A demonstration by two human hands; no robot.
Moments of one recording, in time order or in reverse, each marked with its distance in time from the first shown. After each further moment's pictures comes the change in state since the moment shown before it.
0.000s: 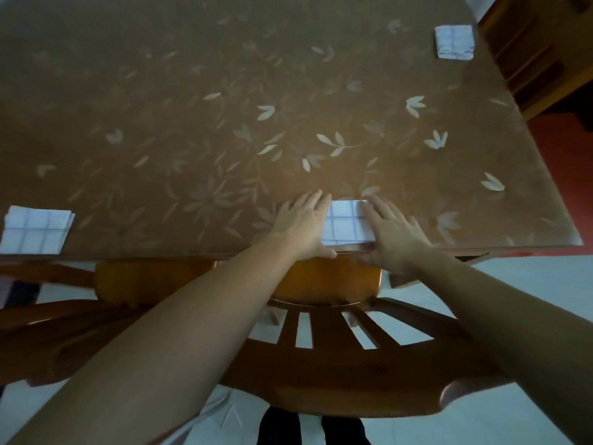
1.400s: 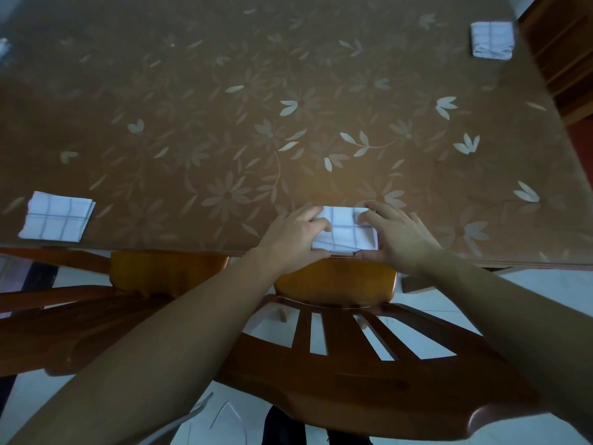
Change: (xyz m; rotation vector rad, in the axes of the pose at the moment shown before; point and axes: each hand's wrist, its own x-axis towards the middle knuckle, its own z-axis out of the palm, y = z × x) left_hand -0.028 -0.045 0.024 -0.191 0.153 0.104; right_hand 0.026 -0.009 0.011 -0.030 0.060 -0.188
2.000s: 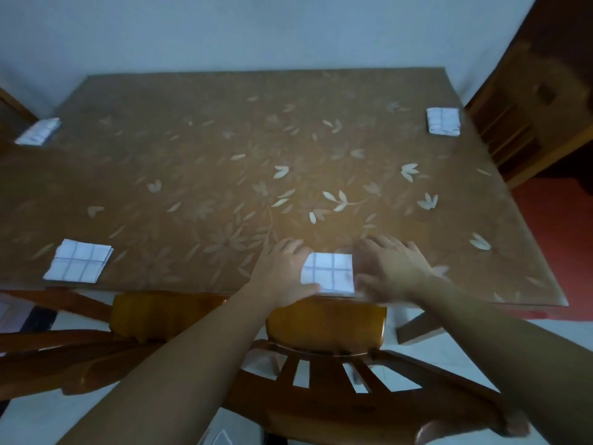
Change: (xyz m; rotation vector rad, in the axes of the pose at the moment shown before) left_hand -0.014 0.040 -0.048 0.126 0.045 -0.148; right_hand -0.031 0.004 -0.068 -0.081 0.032 0.098
